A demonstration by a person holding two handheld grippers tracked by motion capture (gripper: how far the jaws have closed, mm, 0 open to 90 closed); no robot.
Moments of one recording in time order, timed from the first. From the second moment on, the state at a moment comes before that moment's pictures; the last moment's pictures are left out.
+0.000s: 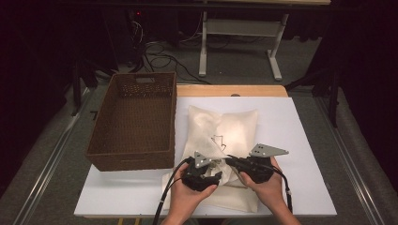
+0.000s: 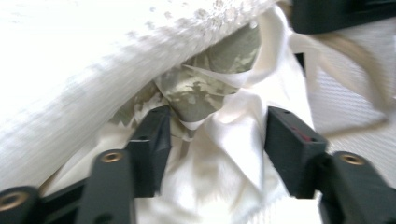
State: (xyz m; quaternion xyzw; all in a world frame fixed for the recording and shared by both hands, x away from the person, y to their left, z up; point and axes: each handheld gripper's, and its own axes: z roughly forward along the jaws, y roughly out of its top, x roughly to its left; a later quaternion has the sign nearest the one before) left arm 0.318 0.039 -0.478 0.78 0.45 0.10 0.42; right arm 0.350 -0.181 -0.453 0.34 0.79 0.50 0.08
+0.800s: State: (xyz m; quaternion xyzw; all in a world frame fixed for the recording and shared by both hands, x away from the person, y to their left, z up) left arm 0.319 0.032 -0.487 0.80 0.45 0.06 0.39; right arm 0.349 -0.176 -0.454 0.34 0.79 0.50 0.08
